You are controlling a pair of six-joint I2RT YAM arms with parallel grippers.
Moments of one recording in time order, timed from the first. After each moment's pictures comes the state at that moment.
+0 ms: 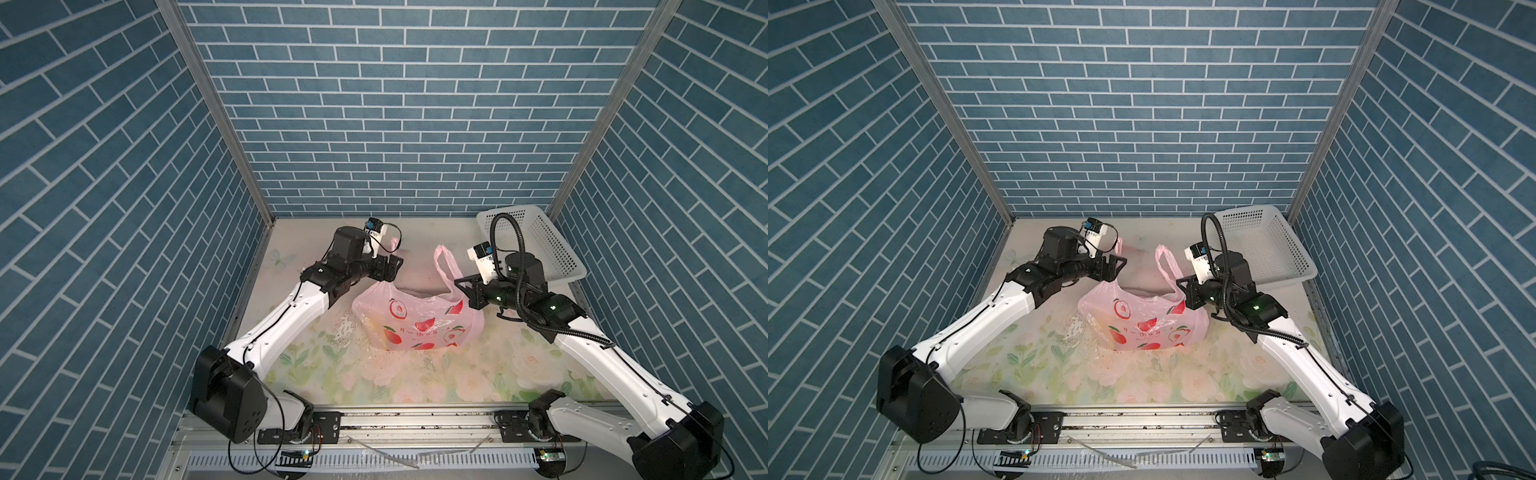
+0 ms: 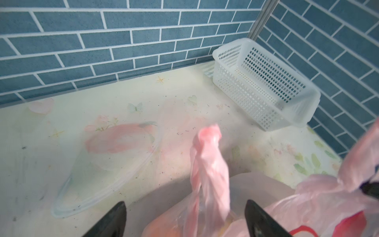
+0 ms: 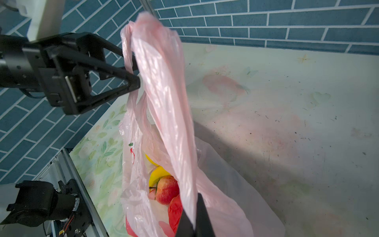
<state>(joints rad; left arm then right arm) -0.49 1.41 1.19 -0.32 0.19 -0.15 0.55 1.05 0.91 -0.39 -0.35 0.19</state>
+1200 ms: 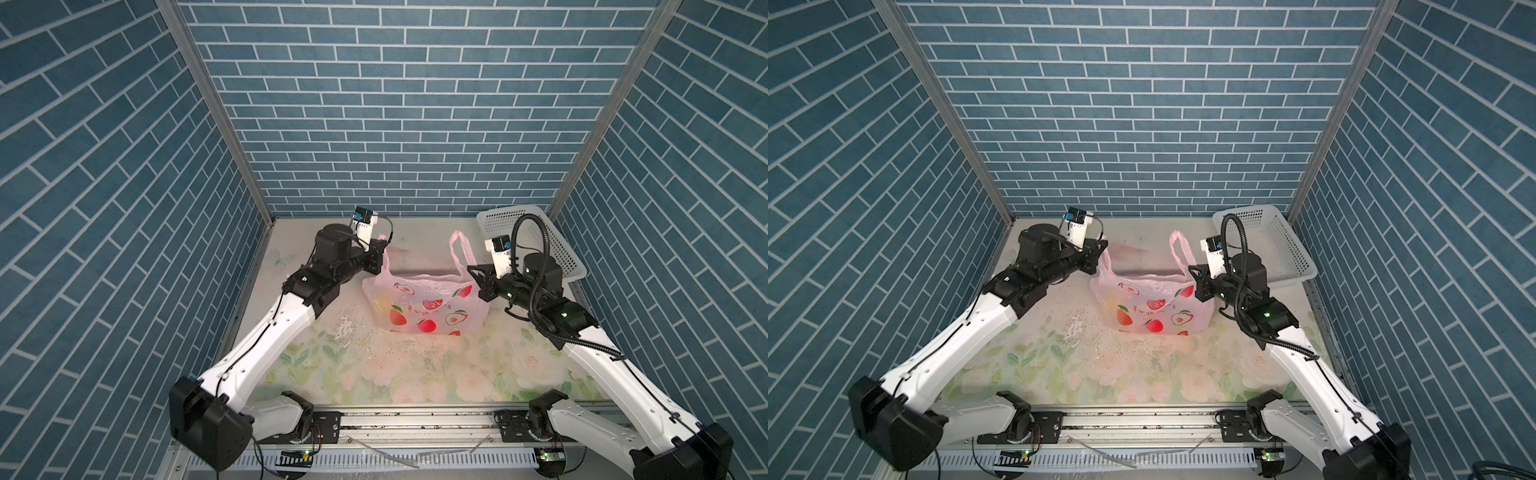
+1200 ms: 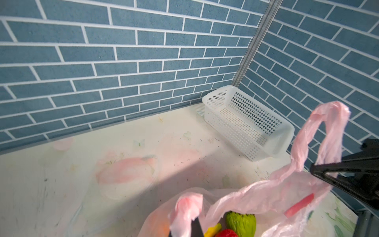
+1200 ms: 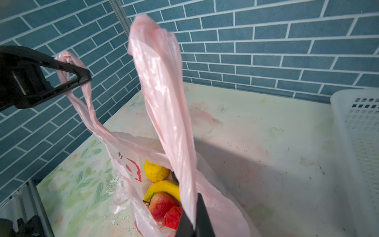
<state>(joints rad) -0.49 1.16 1.09 -0.25 0.16 -0.20 0.46 0.94 0.82 -0.25 -0.31 0.18</state>
